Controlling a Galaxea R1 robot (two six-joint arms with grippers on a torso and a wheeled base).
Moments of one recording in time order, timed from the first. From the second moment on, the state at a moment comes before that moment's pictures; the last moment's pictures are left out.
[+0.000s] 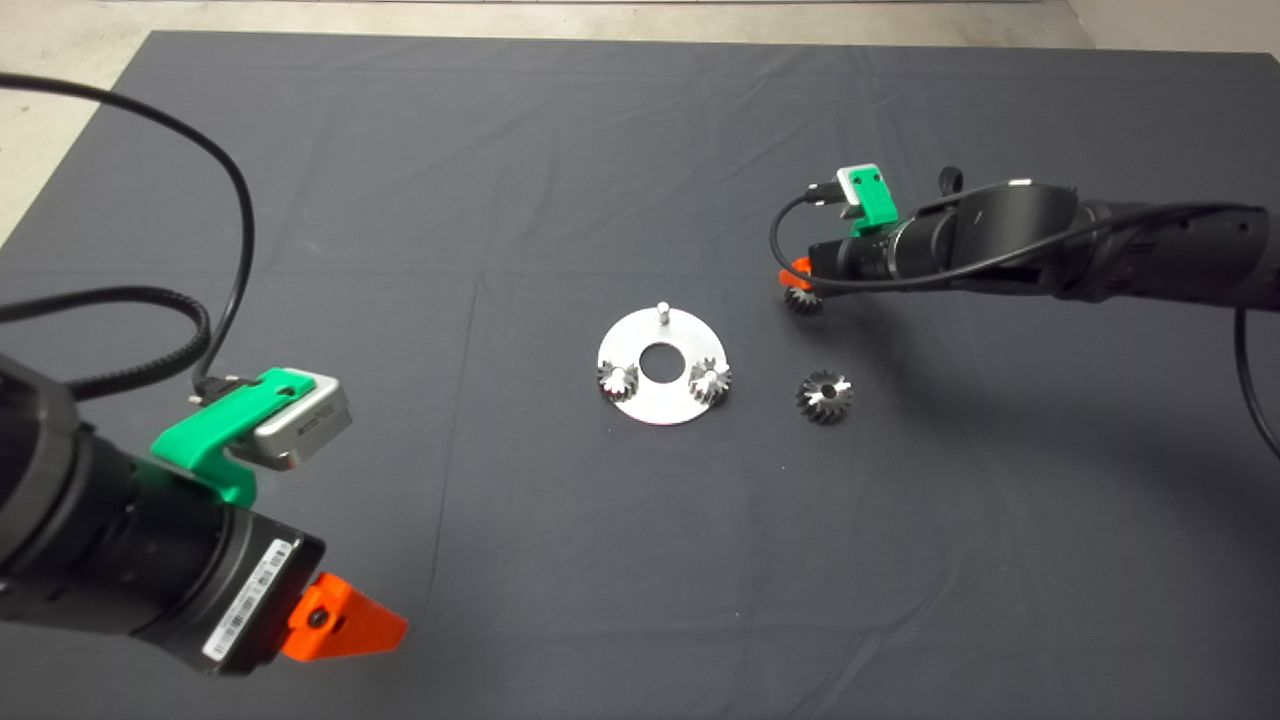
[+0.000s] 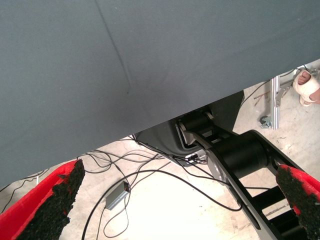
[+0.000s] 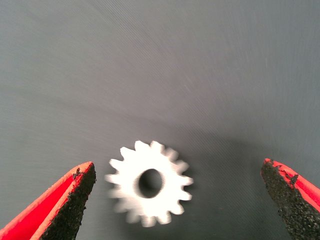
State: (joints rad) left arm -0.76 2.05 -0.36 -0.11 1.30 -1.36; right arm 0.24 2.44 -1.19 -0.97 -1.16 1.29
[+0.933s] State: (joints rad) left arm -0.76 2.04 -0.36 -0.11 1.30 -1.36; right arm 0.22 2.44 -1.20 -1.00 -1.11 1.29
